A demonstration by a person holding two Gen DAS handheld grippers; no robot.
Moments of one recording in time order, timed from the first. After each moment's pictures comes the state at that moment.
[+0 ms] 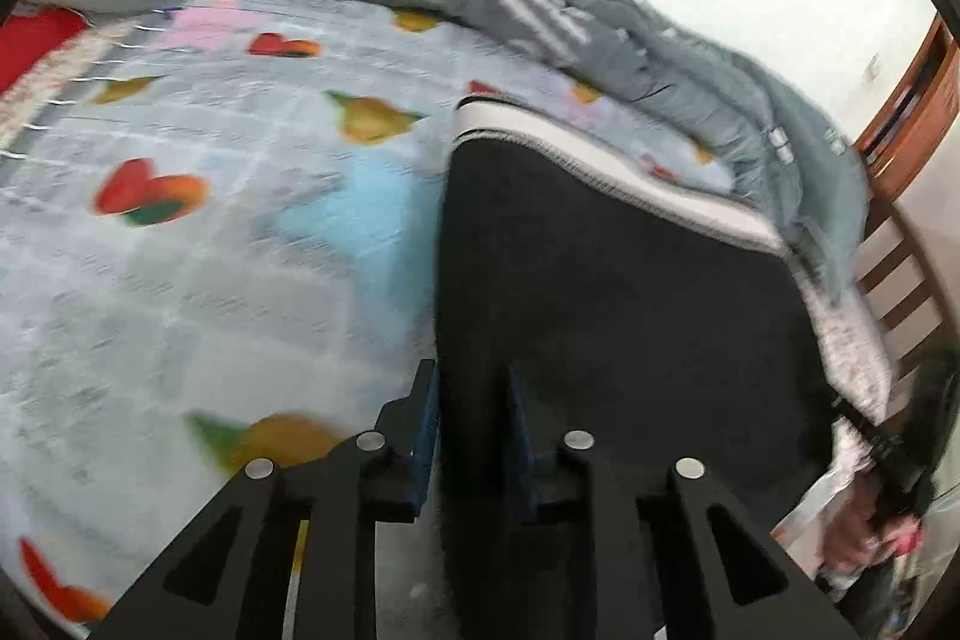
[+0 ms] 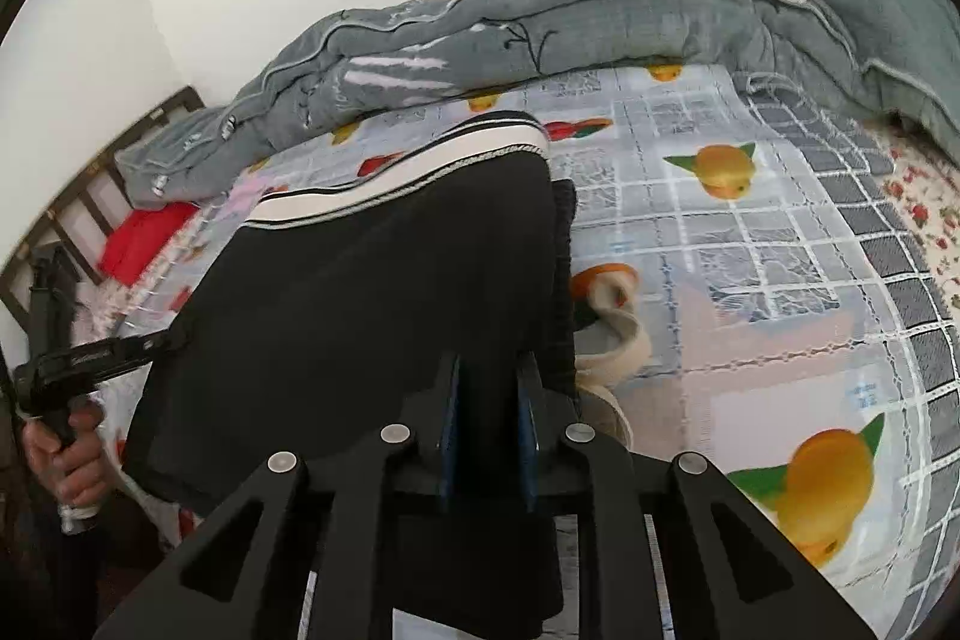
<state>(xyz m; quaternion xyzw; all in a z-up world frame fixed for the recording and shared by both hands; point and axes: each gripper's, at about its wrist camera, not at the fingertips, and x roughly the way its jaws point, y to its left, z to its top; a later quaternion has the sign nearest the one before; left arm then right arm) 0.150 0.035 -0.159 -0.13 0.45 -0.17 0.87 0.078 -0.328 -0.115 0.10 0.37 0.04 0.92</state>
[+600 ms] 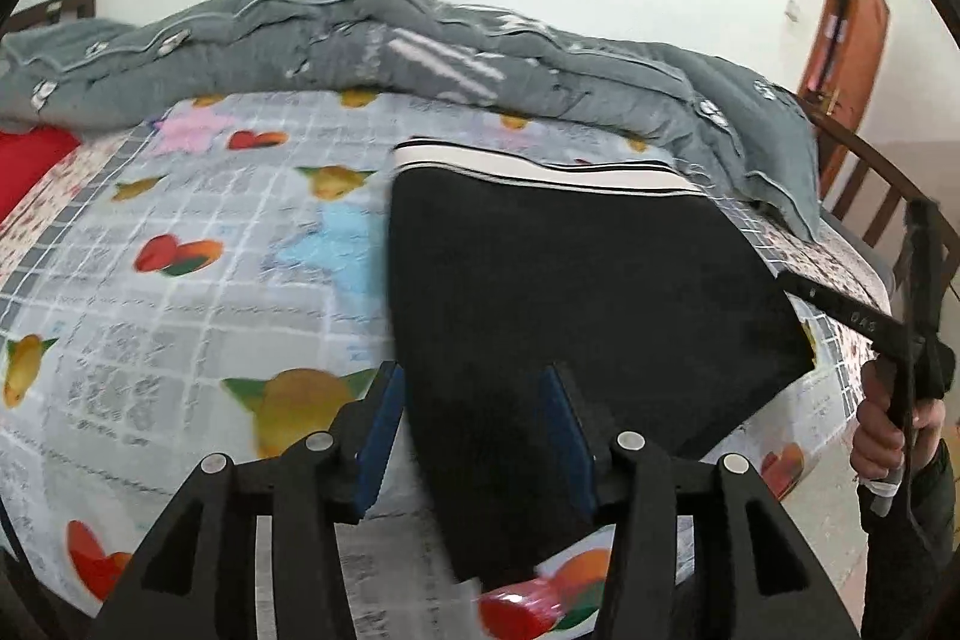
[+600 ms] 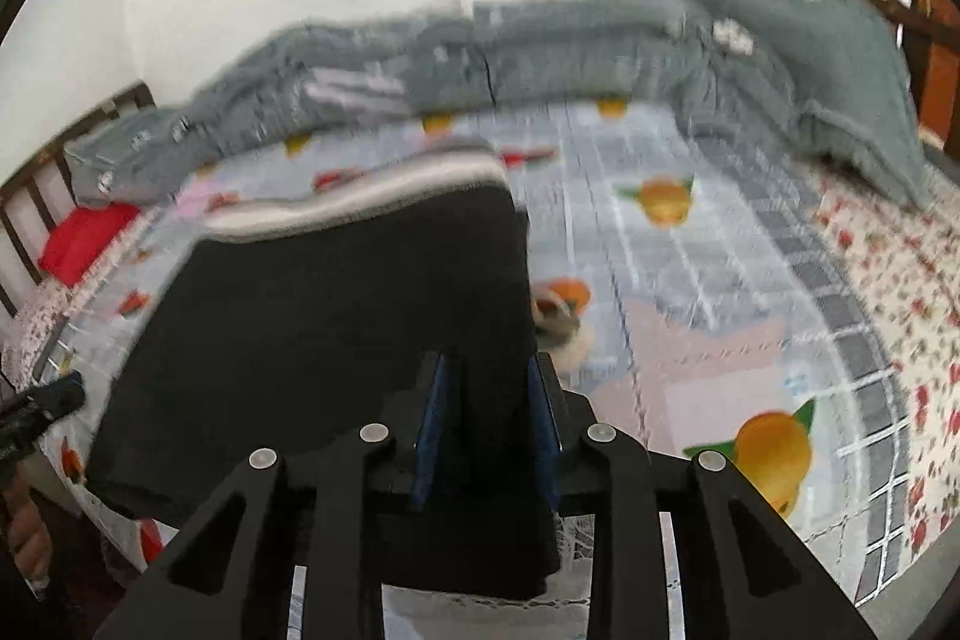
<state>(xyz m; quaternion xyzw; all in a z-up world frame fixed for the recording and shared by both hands) 0.072 0.021 -0.130 -0.05 0.35 -0.20 0.91 0.042 -0.311 -0.092 0.05 0.32 -0.02 0.94</state>
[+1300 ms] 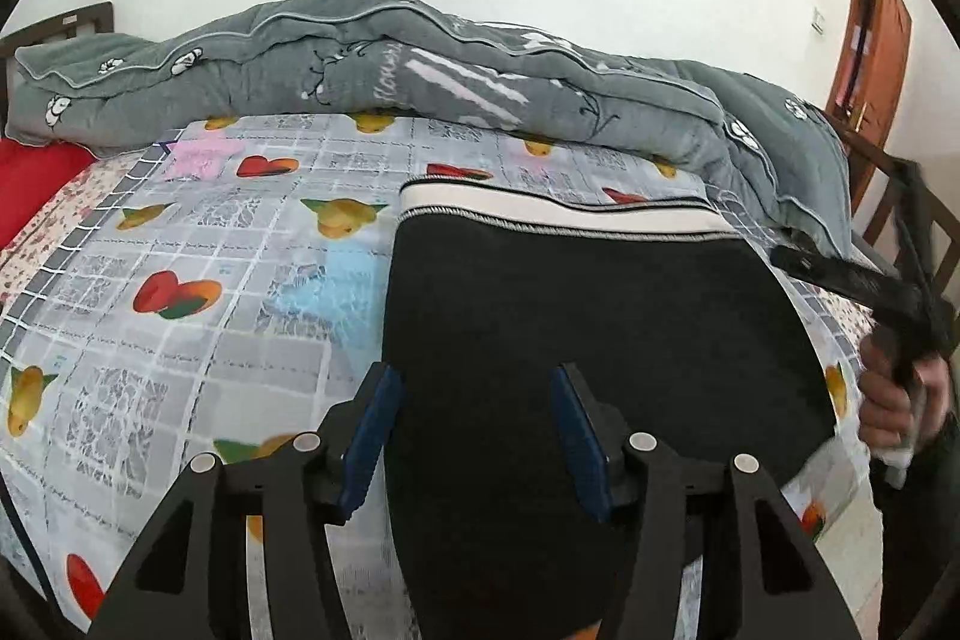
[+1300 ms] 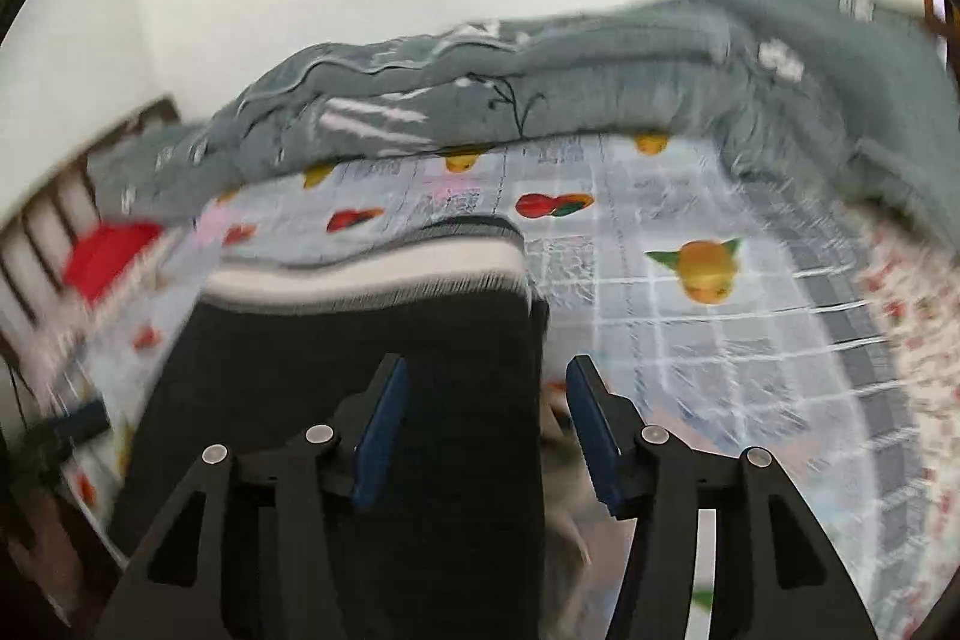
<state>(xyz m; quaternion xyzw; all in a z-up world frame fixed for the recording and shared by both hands) 0.102 0.004 -0.118 -0.05 0.34 -0.16 0.93 0.150 -0.354 -0.093 0.11 0.36 0.02 0.93</state>
